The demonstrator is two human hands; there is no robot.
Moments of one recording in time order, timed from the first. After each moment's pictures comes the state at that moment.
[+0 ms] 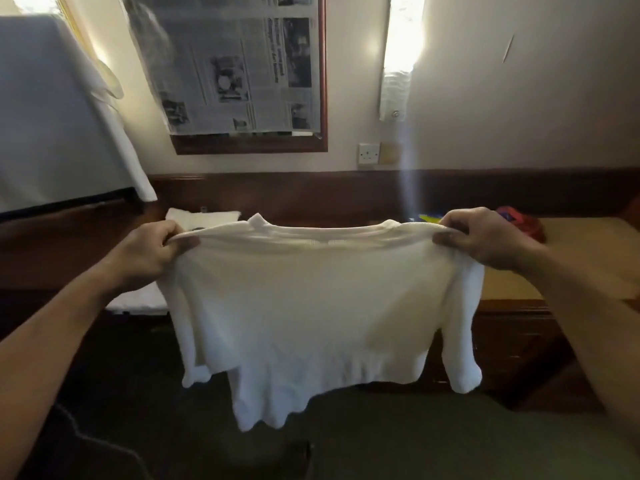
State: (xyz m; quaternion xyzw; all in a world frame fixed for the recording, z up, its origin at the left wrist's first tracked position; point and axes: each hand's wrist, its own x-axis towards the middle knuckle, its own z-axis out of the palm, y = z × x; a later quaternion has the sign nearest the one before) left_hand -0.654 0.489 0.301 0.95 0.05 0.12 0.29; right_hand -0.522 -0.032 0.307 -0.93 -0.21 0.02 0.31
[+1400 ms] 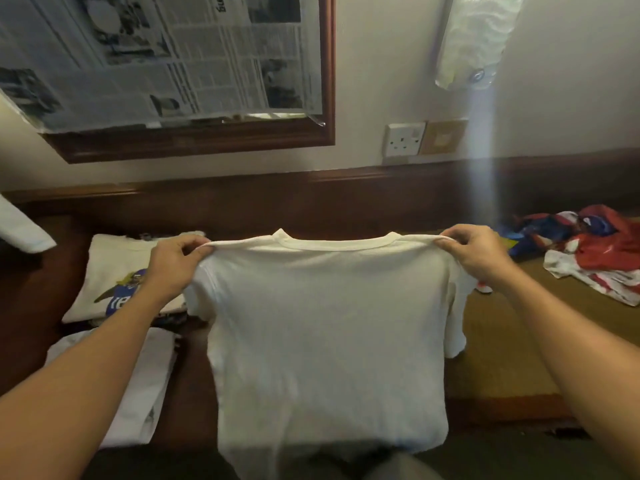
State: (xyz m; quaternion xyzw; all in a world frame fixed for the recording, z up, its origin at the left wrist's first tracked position) left_hand -0.210 0.584 0.148 0.91 0.16 0.10 0.37; right_hand -0.115 0.080 0.142 -0.92 -0.01 0.03 0.38
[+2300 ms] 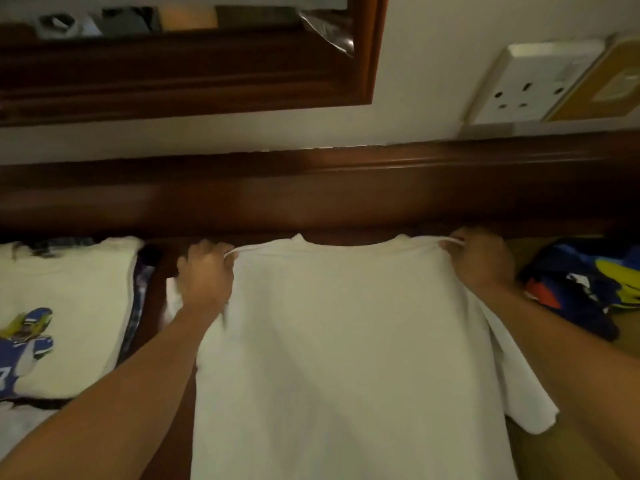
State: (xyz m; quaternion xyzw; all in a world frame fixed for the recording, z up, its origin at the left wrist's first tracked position) left_hand -0.009 0.585 -0.098 0.98 0.17 0.04 0.04; right_hand 0.094 0.132 -0.089 -0.99 0.02 0.05 0.12
